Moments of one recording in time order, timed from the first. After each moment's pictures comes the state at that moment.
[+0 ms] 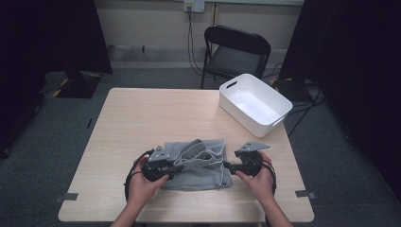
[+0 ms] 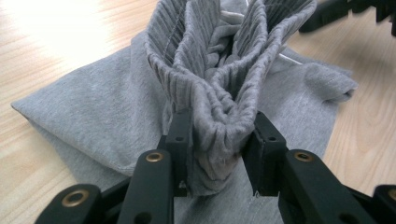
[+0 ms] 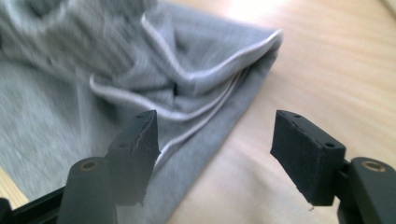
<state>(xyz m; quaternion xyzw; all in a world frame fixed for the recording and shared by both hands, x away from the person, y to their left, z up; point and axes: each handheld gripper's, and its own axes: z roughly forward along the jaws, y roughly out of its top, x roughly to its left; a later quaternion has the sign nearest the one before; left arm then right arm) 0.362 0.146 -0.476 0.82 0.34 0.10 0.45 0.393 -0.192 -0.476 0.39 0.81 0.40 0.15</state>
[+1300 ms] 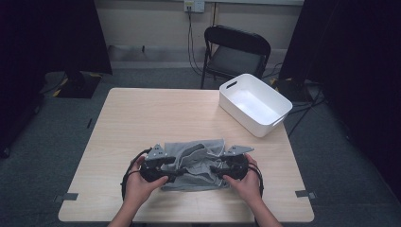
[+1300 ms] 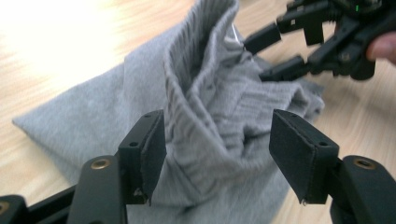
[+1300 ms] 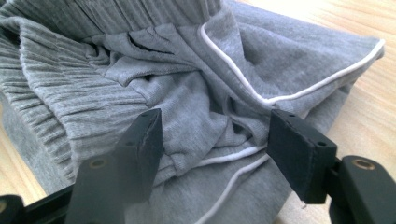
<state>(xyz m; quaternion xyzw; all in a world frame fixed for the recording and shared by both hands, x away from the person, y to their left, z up) 0.360 0.147 -0.460 0.81 0.34 0.08 0.47 0.386 -0.152 -0.493 0.36 0.83 0.40 0.12</state>
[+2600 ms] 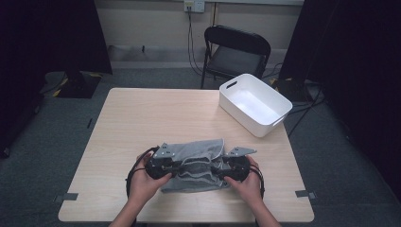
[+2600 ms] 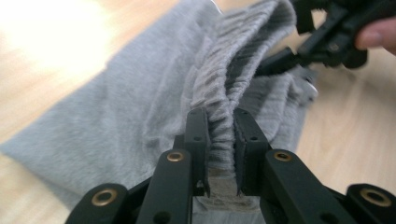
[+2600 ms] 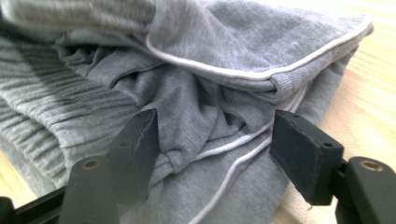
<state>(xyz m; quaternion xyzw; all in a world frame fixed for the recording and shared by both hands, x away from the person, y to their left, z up) 0.356 0.131 -0.451 0.85 0.31 0.07 0.42 0.385 -0.158 -0.500 0.37 0.82 0.41 0.11</state>
